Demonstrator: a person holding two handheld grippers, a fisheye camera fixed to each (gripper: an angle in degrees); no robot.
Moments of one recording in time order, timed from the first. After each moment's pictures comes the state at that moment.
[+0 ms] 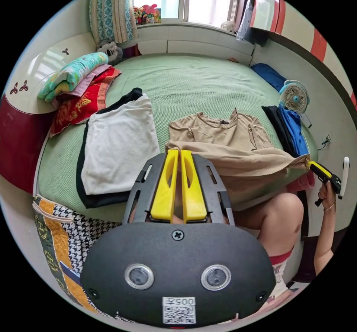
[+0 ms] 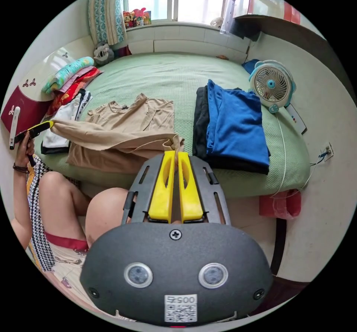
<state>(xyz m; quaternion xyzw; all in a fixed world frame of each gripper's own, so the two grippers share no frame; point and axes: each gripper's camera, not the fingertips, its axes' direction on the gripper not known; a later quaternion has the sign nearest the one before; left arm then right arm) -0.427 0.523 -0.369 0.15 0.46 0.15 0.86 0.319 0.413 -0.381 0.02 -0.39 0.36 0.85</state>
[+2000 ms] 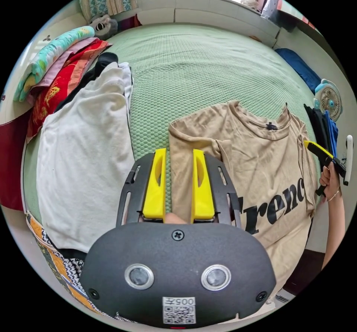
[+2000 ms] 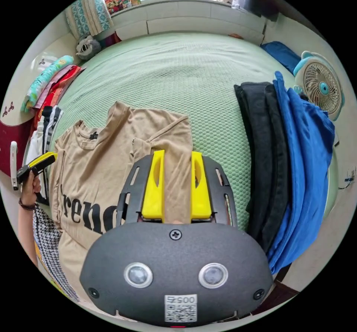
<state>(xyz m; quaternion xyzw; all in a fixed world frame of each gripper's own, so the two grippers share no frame) -0.143 0.399 -0.267 0.06 0.42 0.16 0.89 0.311 0.188 -0.153 -0.03 -0.43 0.35 0.83</state>
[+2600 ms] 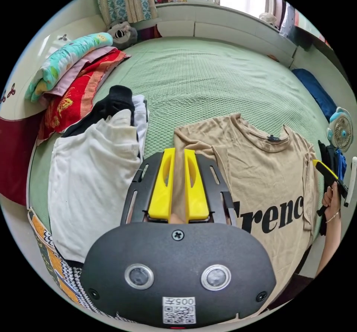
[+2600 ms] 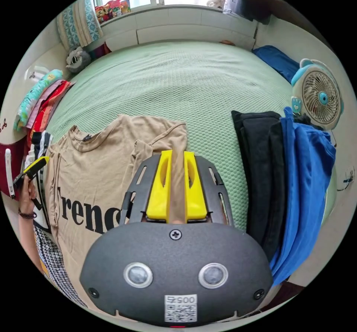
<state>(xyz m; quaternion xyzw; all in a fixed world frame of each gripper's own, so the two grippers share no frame) -0.093 0.337 -0.241 0.09 0.40 0.09 0.91 0.330 0.116 -0.091 -0.03 -0.41 0.39 0.83</state>
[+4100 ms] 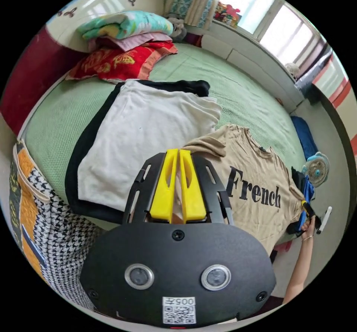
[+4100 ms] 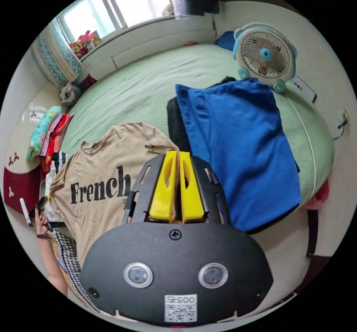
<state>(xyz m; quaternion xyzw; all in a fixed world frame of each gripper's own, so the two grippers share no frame) -0.255 0.425 -0.095 0.03 0.49 -0.06 0.87 0.391 0.252 -0.096 -0.04 -0.42 0.49 0.76</state>
